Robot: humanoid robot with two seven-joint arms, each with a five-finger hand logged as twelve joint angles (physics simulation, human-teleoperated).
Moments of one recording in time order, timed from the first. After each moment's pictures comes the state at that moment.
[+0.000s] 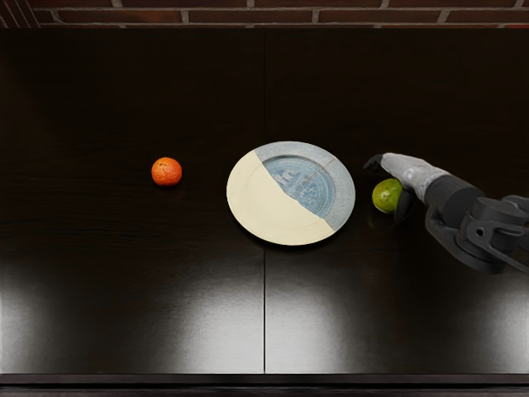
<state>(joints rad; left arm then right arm) -0.05 0.00 -0.12 -0.18 0.02 -0.03 0.07 0.88 -0.64 0.28 1.50 -1.35 -0.09 -0.61</state>
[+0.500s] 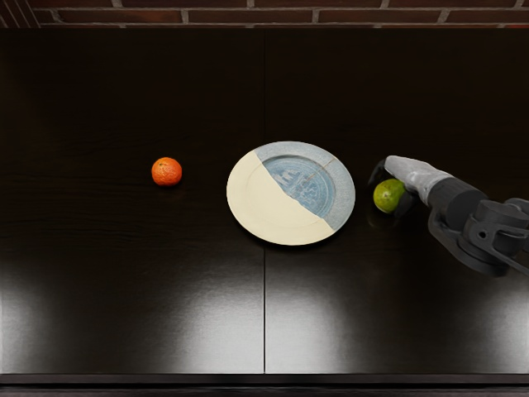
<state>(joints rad) -0.05 0.00 -0.12 -0.18 0.02 -0.03 0.07 0.87 -0.64 0.28 1.49 -1.36 -0.09 -0.61</state>
